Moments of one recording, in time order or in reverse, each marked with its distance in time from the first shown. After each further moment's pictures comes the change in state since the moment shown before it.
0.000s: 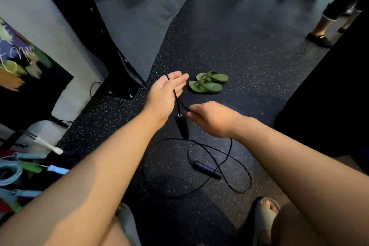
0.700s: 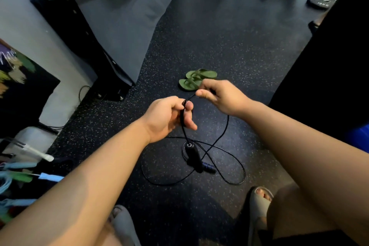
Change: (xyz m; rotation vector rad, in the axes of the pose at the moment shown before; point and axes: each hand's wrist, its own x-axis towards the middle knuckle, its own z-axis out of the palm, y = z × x) left_hand -0.044 -0.003 0.005 0.146 -0.405 -0.306; right_hand -0.018 0.047 -0.025 0.174 0.328 -0.011
